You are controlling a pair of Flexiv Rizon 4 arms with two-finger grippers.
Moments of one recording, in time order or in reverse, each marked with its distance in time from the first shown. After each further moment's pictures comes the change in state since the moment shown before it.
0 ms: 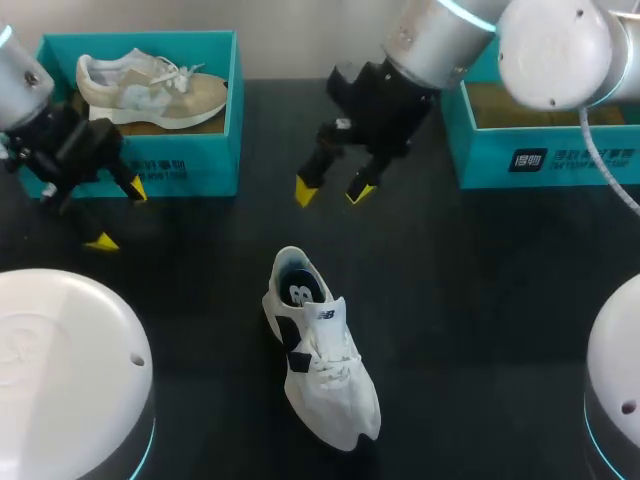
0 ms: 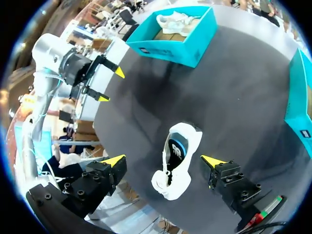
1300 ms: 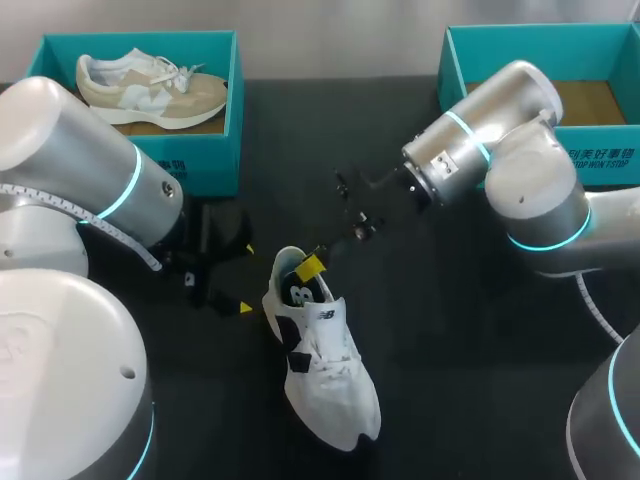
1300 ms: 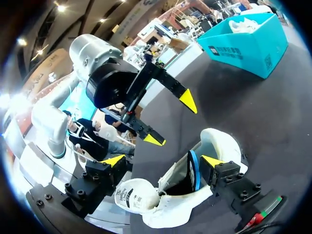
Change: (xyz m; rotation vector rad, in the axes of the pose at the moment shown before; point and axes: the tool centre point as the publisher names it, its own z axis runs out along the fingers) left arm 0.017 -0.126 0.133 0.038 -0.236 -0.201; right arm -0.015 -0.029 0.107 -0.133 0.575 -0.473
